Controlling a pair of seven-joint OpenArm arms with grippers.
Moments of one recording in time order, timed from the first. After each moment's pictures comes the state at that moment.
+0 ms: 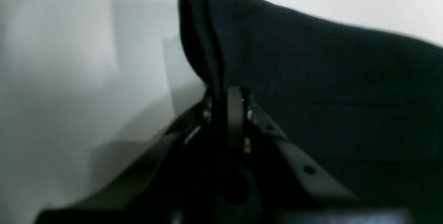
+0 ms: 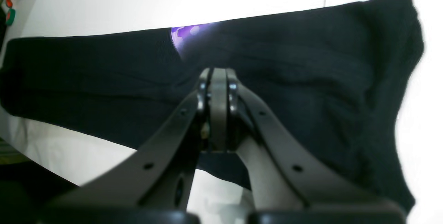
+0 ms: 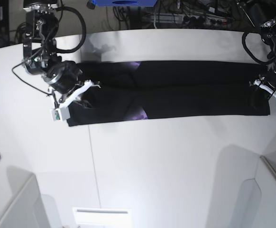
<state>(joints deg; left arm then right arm) 8.8 -21.0 -39.8 85.0 -21.7 -28.4 48.3 -12.9 10.6 1.5 113.0 37.2 3.0 -54.6</state>
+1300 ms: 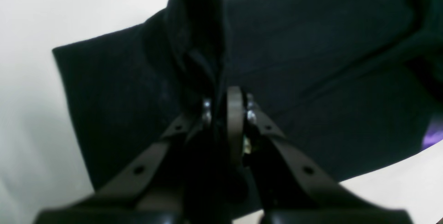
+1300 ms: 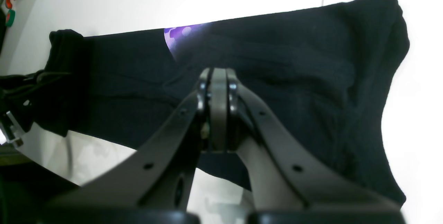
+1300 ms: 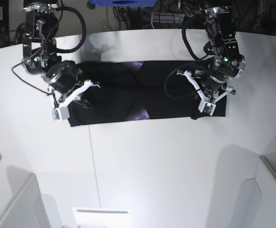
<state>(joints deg) 11.7 -1.6 -14.1 107.6 -7.6 -28.4 57.6 -13.0 10.5 1.9 113.0 37.2 3.0 -54.8</state>
